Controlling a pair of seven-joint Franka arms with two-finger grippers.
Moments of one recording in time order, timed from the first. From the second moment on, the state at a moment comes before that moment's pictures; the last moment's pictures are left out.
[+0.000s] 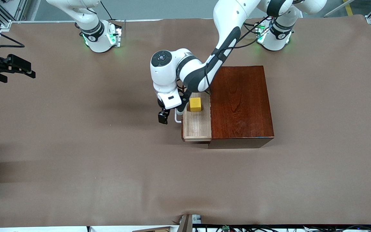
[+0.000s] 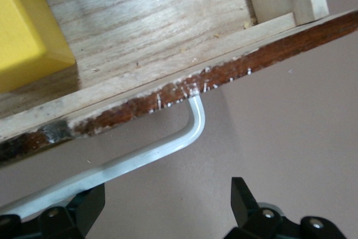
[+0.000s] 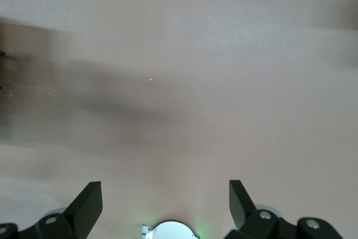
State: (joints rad) left arm -0.95 0.85 0.07 -1.18 0.13 2.17 -2.18; right arm -0.08 0.03 0.07 -1.46 0.06 1.37 -0.13
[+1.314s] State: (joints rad) left arm -0.94 0.85 0.08 -1.17 0.13 1.78 -2.17; right arm -0.04 -0.01 0.07 -1.45 -0.02 1.40 -0.10
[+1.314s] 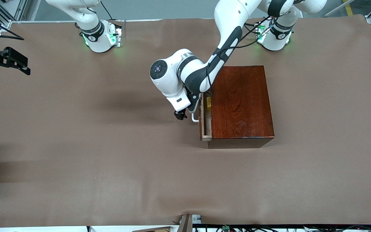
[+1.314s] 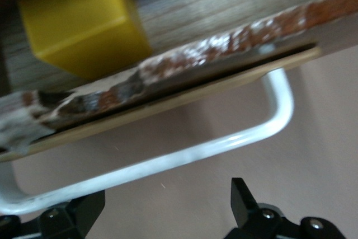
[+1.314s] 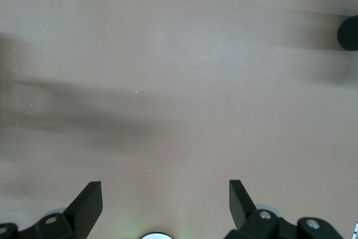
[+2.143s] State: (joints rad) left arm -0.94 0.85 0.08 -1.19 0.13 1.64 -2.20; right arm -0.04 -0.01 0.07 -1.45 -0.02 1.40 -0.04
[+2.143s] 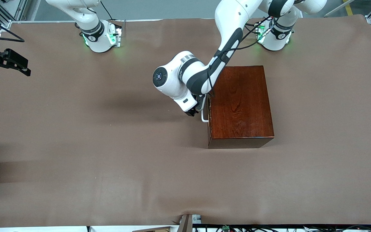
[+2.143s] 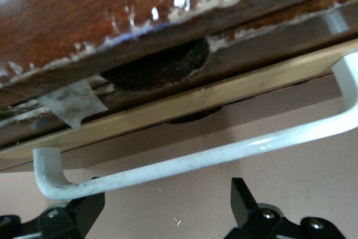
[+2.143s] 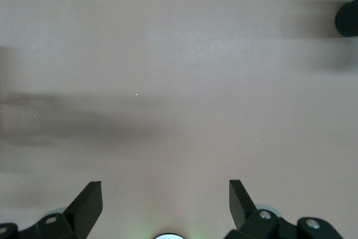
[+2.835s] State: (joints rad) left arm -0.94 0.79 0.09 -1.18 0.13 1.69 -2.07; right arm -0.04 -0.01 0.07 -1.45 -0.02 1.40 -0.04
